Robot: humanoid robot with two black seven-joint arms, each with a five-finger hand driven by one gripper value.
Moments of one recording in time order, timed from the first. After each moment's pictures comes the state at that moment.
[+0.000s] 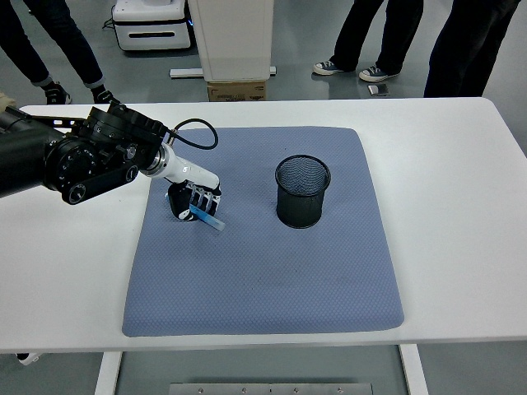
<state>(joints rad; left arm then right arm) -1.49 0.21 0.53 -0.77 1.06 -0.38 -0.23 0.03 0.00 0.20 0.20 -0.12 0.05 0.13</state>
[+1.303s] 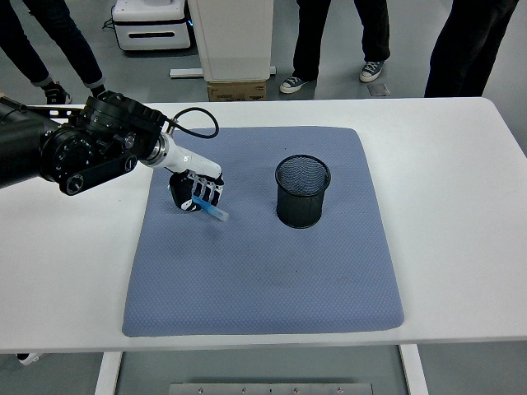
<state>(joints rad) -1.52 0.22 0.51 -0.77 1.05 -0.39 -0.24 0.03 0.00 0.20 0.20 -0.12 0.05 0.13</state>
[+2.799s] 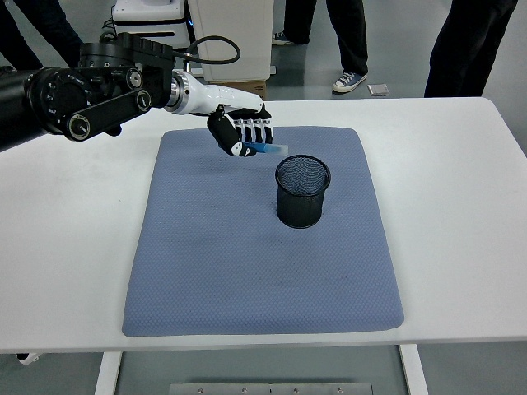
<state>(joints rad) -1.62 0.21 0.37 -0.76 0.73 -0.39 -0.24 0.03 0.00 0.20 0.20 -0.12 0.05 0.13</state>
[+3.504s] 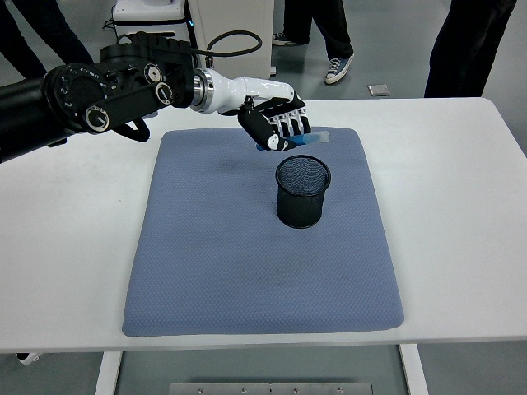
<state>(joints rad) -1.61 0.17 0.31 -0.76 0.54 -0.38 -0.24 0.03 0.00 0.20 0.20 -0.12 0.05 0.13</state>
